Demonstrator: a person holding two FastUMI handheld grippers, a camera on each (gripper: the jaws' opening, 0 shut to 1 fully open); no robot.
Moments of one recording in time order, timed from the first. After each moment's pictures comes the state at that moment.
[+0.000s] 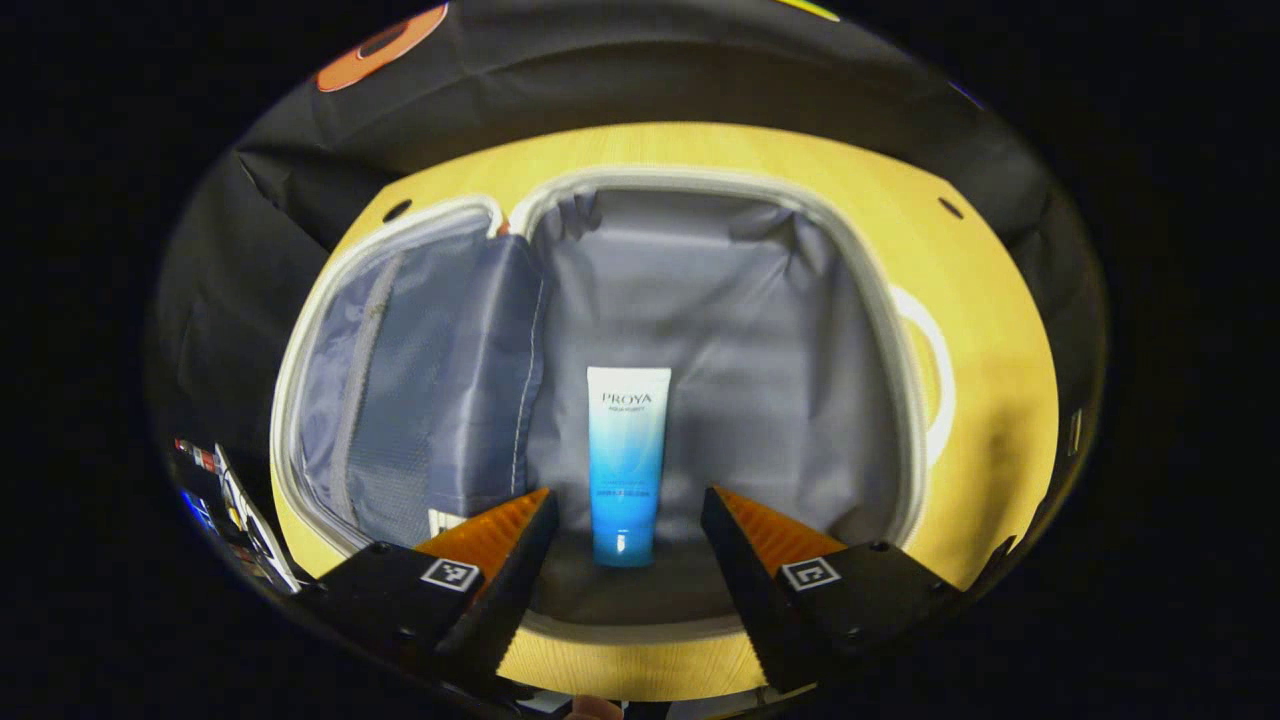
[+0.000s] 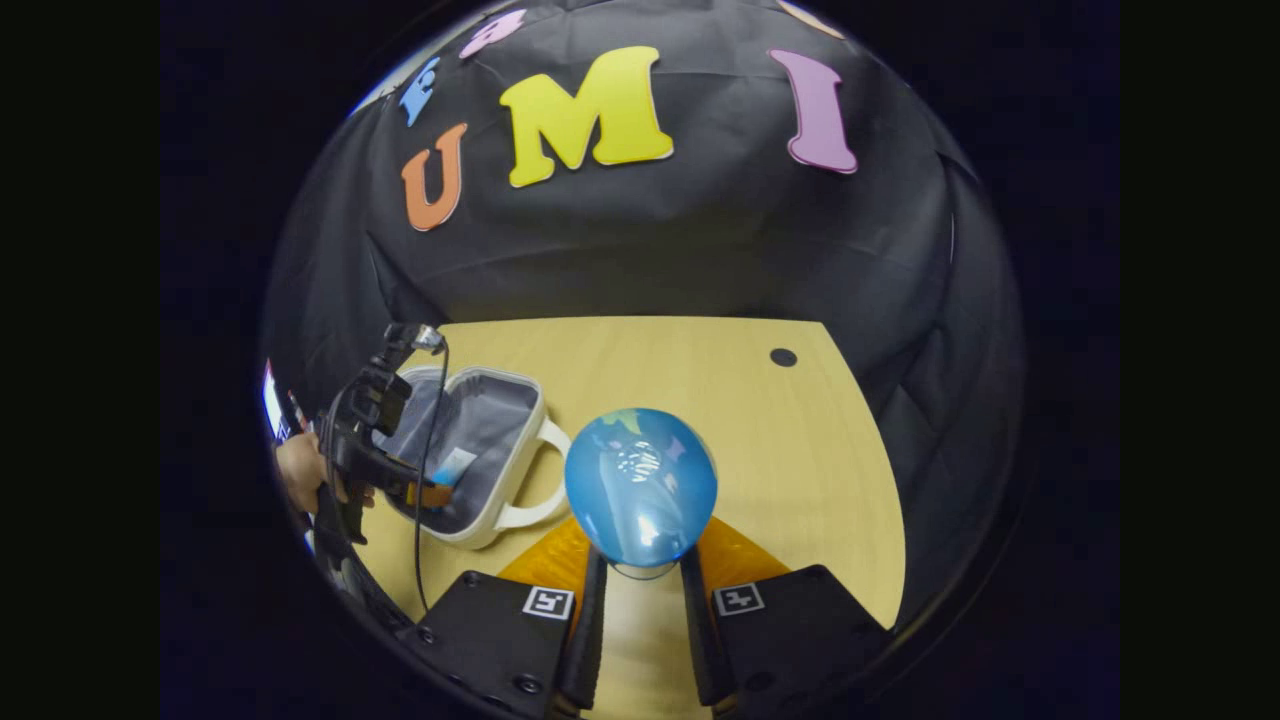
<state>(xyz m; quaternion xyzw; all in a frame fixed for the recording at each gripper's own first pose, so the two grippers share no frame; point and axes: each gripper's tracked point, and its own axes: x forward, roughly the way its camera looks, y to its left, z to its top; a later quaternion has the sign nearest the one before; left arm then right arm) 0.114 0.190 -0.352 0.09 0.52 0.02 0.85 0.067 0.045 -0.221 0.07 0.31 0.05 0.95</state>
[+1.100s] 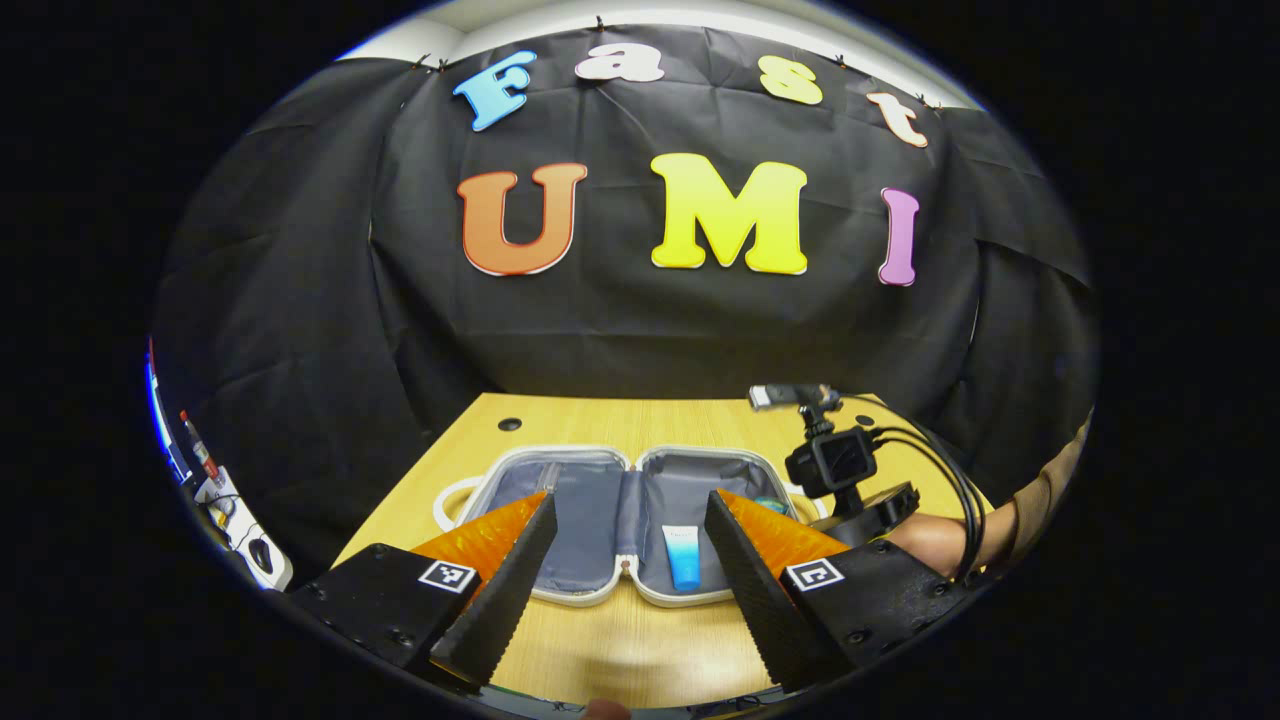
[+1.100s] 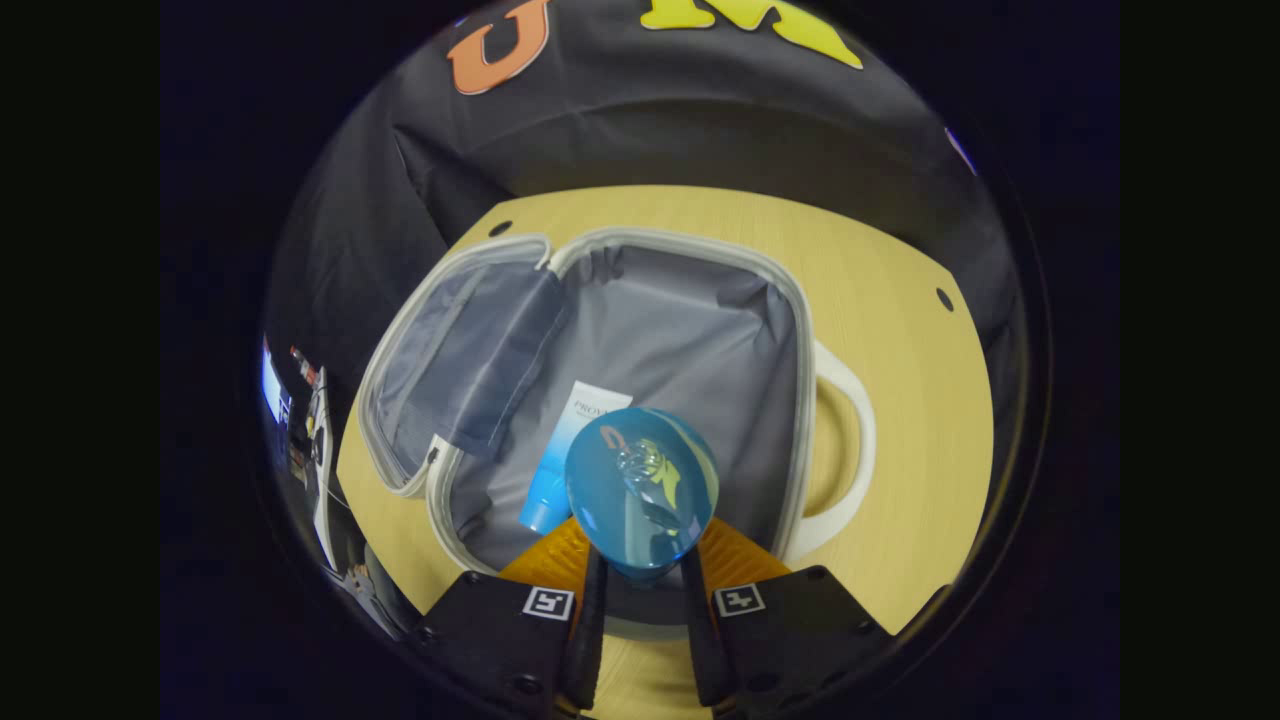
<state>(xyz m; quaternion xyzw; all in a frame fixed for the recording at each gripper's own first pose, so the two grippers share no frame) 0.032 0.251 -0.127 0.04 0.16 -0.02 0.99 0.102 0.301 -0.332 0.04 0.49 0.12 0.86</state>
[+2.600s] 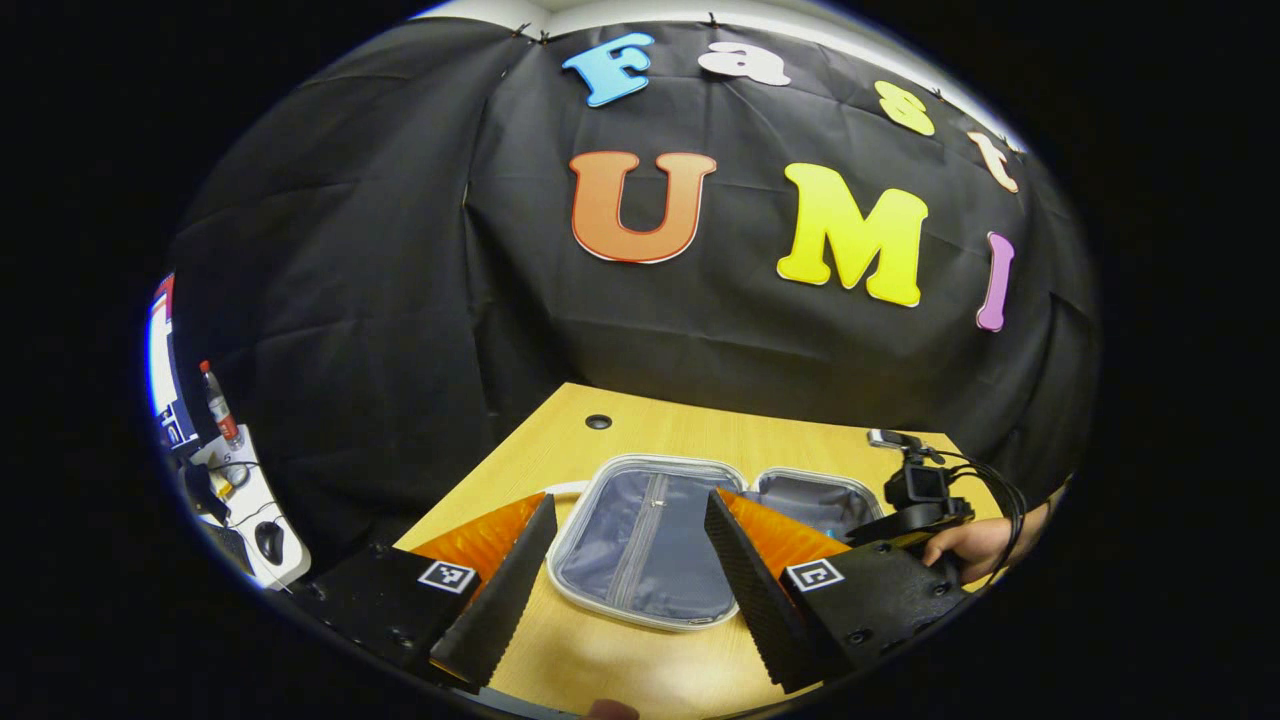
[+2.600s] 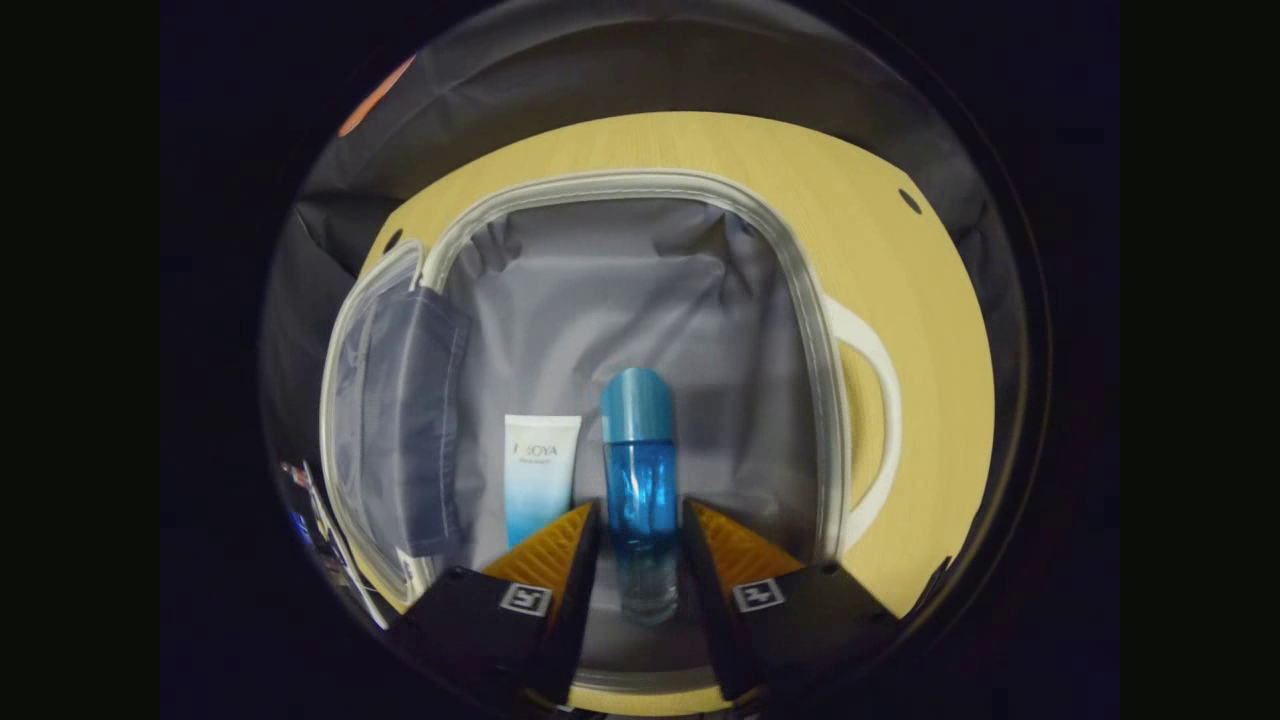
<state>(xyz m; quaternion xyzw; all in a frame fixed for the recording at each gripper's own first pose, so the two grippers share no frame) 0.071 0.397 -0.143 -0.03 0.17 0.08 0.98 0.141 0.307 -0.347 0.13 0.57 0.00 0.81</state>
